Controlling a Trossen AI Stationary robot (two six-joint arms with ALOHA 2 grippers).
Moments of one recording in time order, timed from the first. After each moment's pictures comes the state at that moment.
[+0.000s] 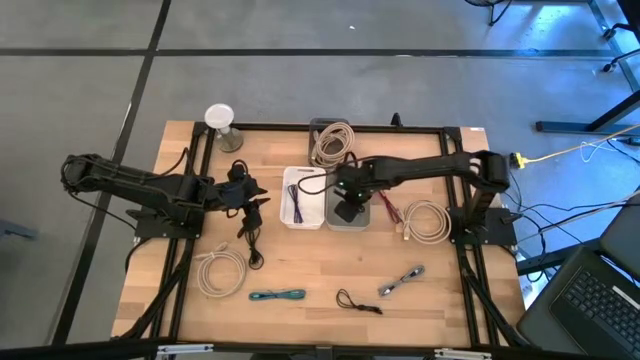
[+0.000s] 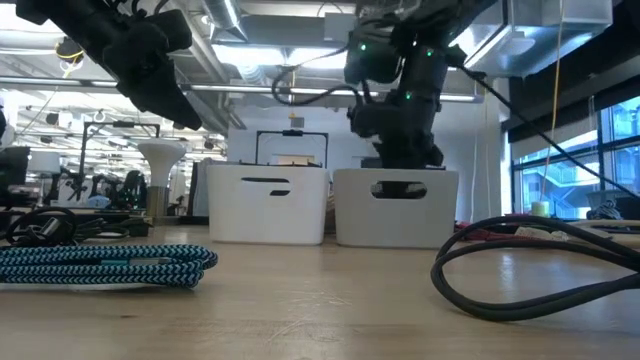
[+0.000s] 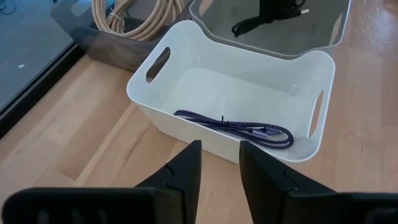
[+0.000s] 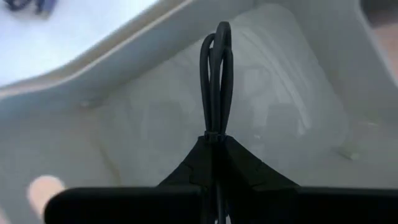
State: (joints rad) left arm -0.09 0.90 0.56 -0.39 -0.44 -0.31; right arm -0.13 1.83 1.24 -0.71 0.03 0.44
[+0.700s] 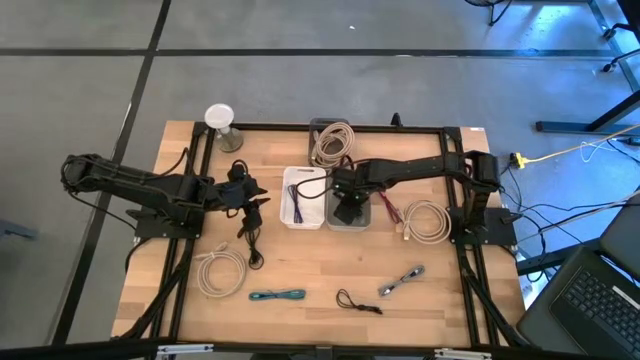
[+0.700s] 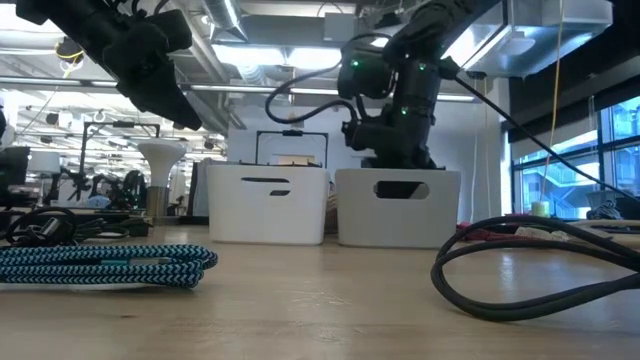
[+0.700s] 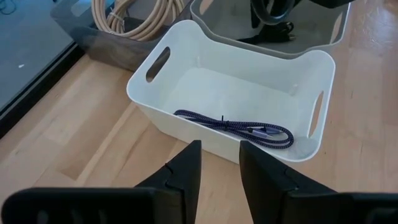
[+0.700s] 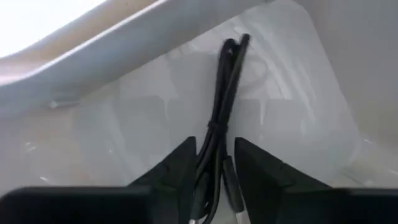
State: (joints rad) left arm -0.09 0.90 0.56 -0.39 -0.44 -0.31; right arm -0.13 1.89 1.25 -0.69 0.04 0.36
